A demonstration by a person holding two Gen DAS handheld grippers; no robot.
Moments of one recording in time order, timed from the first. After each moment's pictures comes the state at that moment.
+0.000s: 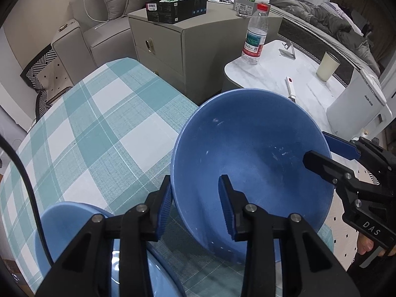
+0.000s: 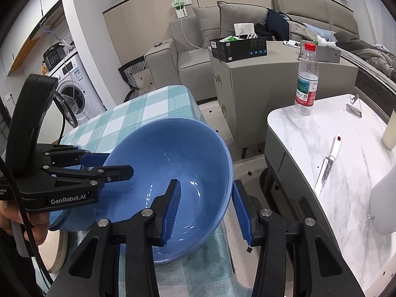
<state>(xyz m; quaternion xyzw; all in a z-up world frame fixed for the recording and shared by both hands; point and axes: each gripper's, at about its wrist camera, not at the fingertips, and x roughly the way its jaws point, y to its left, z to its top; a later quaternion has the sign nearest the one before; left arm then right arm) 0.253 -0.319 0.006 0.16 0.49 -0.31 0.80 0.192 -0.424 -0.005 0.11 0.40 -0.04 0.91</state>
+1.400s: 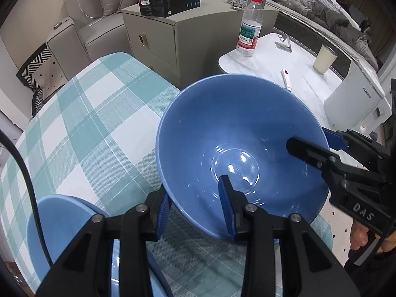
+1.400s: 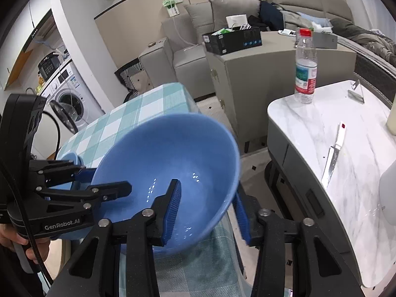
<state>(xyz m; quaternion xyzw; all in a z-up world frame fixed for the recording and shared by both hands) 0.244 -0.326 0.000 0.17 0.50 -0.32 0.79 0.202 -0.436 -0.020 0.15 0.41 -0.04 0.90</state>
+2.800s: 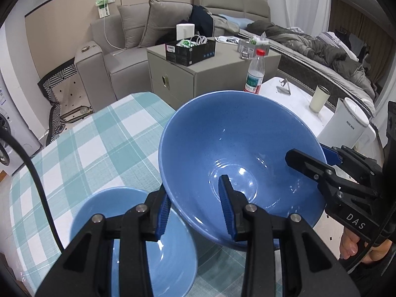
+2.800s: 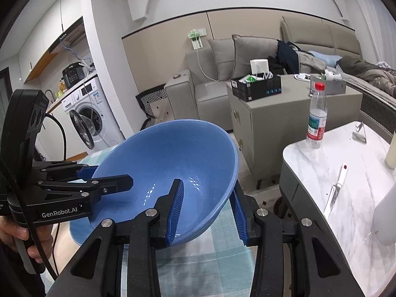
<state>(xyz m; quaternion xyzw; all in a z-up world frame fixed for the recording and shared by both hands) 0.218 -0.264 0.071 0.12 0.41 -0.30 0.85 0.167 -0.379 0.052 0.11 0.31 -0.01 0.95</state>
